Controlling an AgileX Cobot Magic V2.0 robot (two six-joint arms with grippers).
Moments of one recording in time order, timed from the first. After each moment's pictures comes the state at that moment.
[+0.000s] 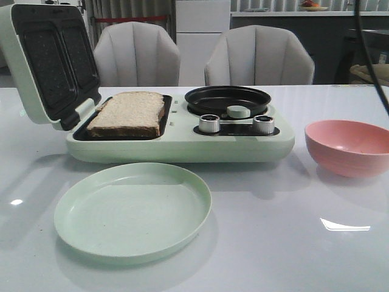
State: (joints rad) left arm -0.29 0.01 -0.25 0.24 0.17 -0.35; right arm 0.44 1.19 -1.14 0.03 0.55 0.01
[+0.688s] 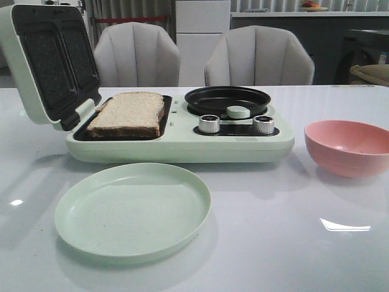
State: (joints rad) left arm -0.29 0.01 -0.25 0.24 0.17 -0.35; right arm 0.44 0.44 -0.44 0.05 0.23 0.02
